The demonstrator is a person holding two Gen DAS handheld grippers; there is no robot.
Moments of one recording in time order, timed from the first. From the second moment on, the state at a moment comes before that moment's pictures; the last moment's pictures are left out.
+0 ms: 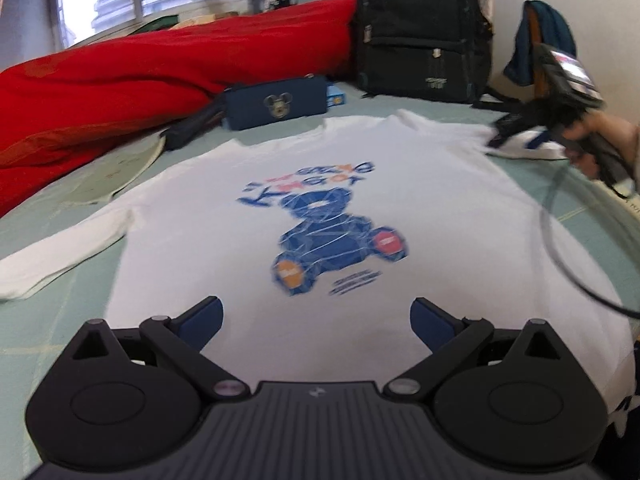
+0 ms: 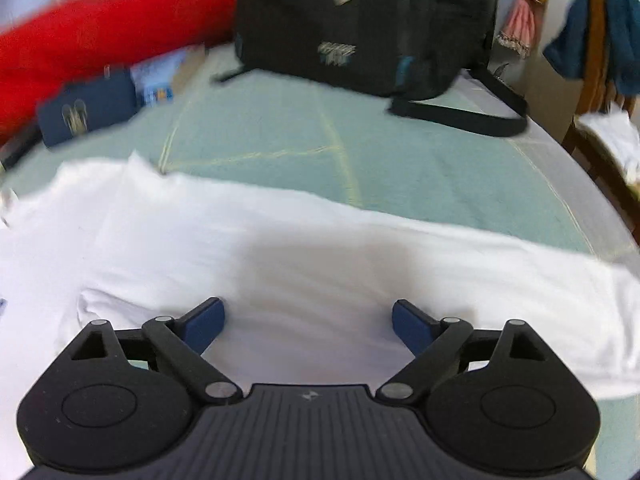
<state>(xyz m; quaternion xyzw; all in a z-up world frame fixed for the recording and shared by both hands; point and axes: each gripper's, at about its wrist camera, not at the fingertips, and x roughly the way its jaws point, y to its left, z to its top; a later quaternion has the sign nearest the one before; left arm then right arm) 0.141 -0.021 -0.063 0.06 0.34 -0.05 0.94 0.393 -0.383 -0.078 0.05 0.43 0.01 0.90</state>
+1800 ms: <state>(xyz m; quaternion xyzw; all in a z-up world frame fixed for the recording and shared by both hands) 0.070 0.027 -0.089 0.01 0.35 -0.05 0.93 0.148 -0.170 -0.061 -0.06 0.32 0.20 0.92</state>
